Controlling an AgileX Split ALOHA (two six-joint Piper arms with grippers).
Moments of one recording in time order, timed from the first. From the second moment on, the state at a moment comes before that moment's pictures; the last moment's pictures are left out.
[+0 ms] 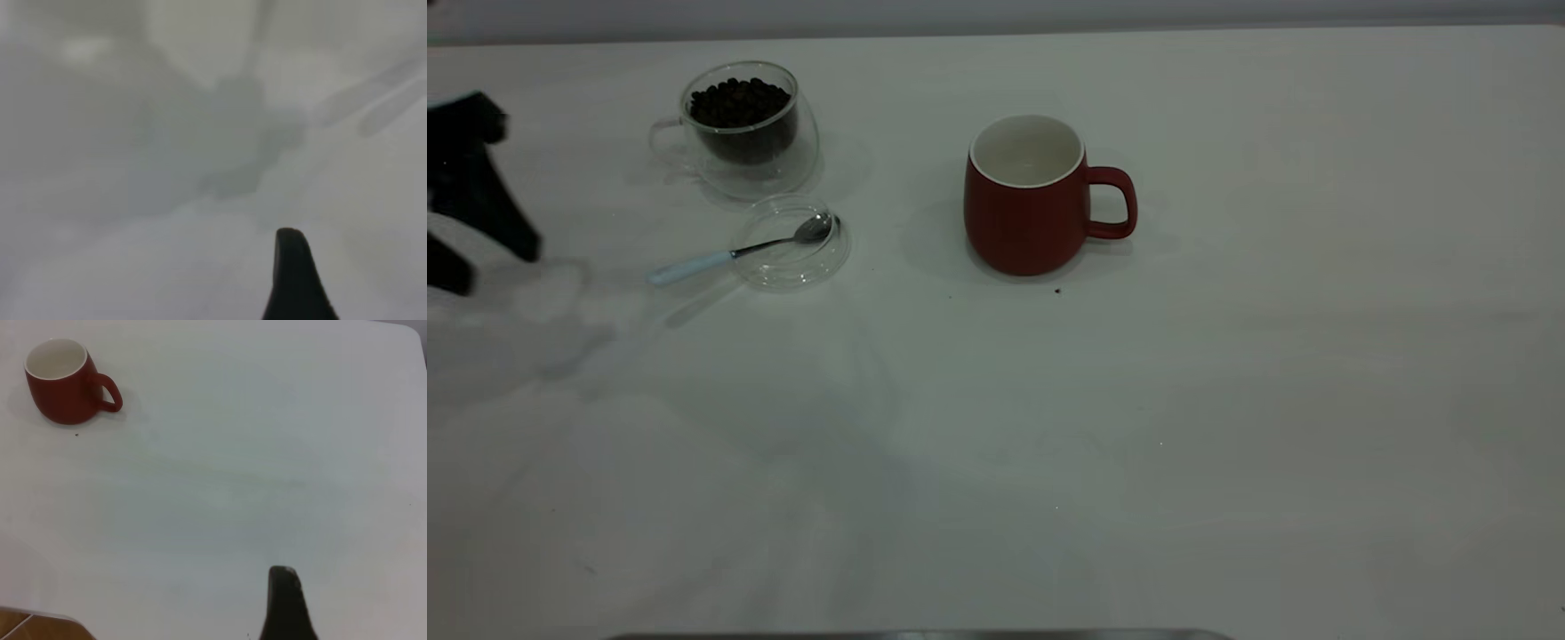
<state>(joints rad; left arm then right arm) 0.20 2.11 -1.01 -0.70 0.45 0.51 0.14 -0.02 -0.47 0.00 1.13 -0.01</state>
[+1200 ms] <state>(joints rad) 0.35 2.06 -0.93 -1.06 0.77 0.76 0.14 -0.02 -0.47 0.00 1.13 -0.01</state>
